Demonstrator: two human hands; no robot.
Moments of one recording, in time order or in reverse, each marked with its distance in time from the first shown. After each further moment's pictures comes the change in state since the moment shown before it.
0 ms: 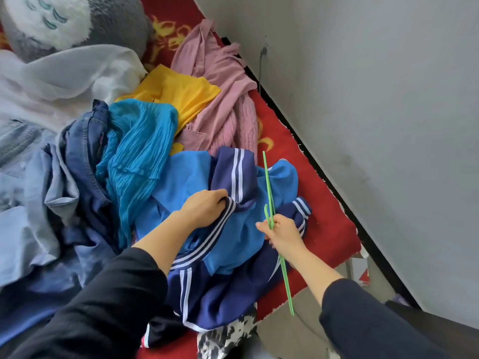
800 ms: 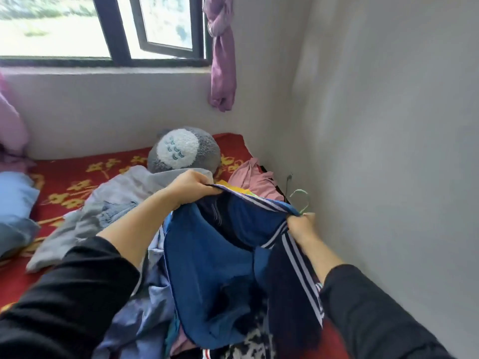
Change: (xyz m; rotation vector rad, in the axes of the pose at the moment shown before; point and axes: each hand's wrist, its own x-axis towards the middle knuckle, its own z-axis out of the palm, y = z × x) left_hand -0.220 0.039 -0.281 -0.423 0.452 -0.189; right_hand -0.132 -0.204 -0.046 0.036 0.349 -0.300
